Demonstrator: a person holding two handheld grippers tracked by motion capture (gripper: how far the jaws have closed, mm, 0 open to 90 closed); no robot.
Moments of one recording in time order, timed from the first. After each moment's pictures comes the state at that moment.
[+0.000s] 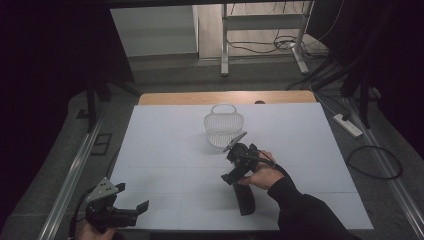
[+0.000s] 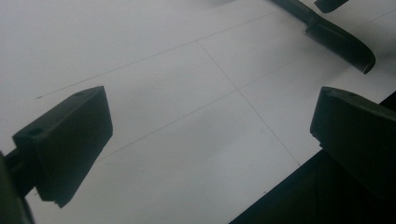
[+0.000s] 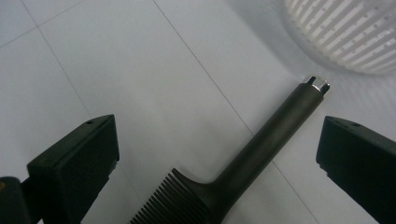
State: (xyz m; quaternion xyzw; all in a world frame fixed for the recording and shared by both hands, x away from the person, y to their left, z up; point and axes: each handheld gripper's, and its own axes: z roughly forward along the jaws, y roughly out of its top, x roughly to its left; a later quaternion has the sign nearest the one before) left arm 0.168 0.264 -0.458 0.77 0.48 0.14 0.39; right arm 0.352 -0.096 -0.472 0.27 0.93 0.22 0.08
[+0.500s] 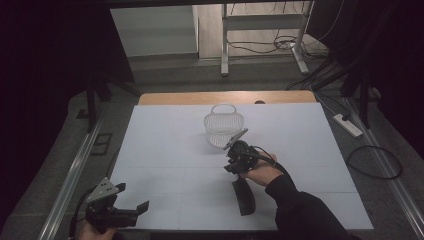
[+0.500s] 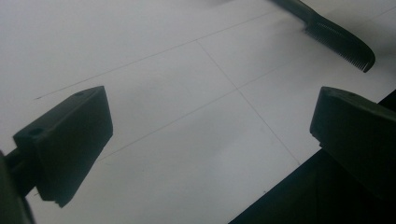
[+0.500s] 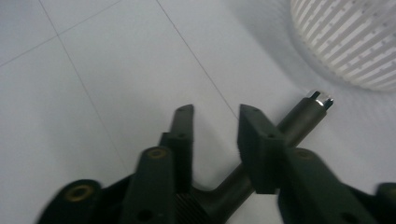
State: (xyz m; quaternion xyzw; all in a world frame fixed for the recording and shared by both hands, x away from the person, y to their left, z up) left arm 0.168 0.263 -0.458 0.78 0.48 0.14 0.39; right arm 0.358 -0.098 -0.467 0.24 0.94 0.24 0.06
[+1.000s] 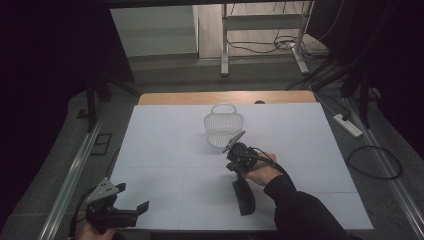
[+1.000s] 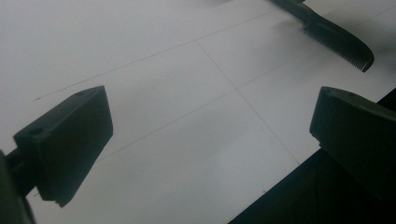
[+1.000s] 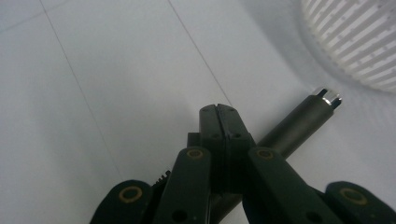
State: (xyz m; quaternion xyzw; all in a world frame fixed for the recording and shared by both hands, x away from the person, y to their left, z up) left arm 0.167 0.263 -0.458 0.78 0.48 0.14 0.39; right arm 0.362 -0.098 -0.478 0.22 0.95 0.23 0.06
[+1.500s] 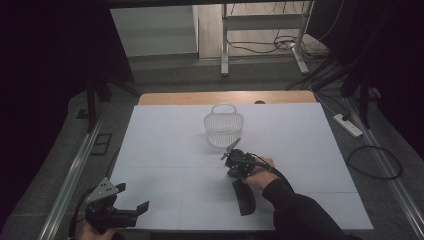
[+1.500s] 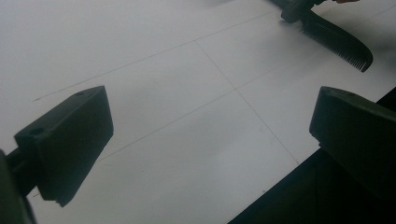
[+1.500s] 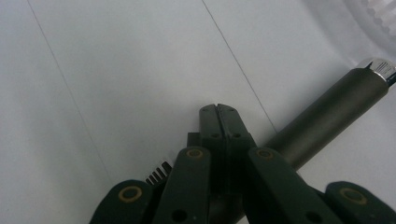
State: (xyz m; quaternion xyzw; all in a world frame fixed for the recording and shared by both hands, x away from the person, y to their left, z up) left arm 0.167 0.263 -0.458 0.78 0.47 0.14 0.39; right arm 0.359 -0.094 -0.504 0.21 0.96 0.18 0.05
